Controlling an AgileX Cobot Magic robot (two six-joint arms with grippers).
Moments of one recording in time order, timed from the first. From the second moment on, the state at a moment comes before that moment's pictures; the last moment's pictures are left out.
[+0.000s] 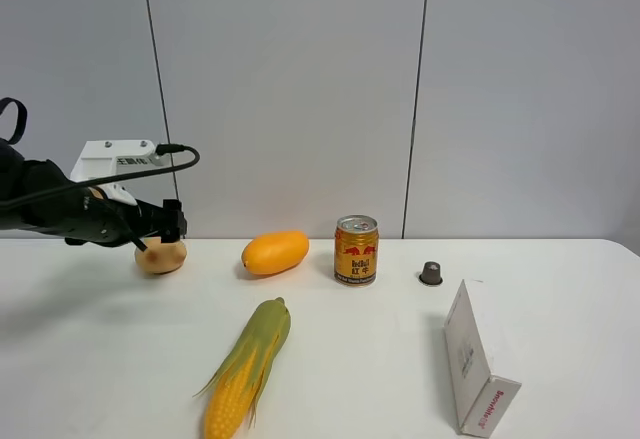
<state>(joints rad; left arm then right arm) -0.17 2.04 -0.99 -0.21 -0.46 0.06 0.01 0.00 -0.49 -0.08 1.08 0.01</state>
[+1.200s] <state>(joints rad) -0.16 2.28 -1.24 -0.15 -0.41 0.06 0.01 0.00 -0.49 -0.08 1.08 0.01</state>
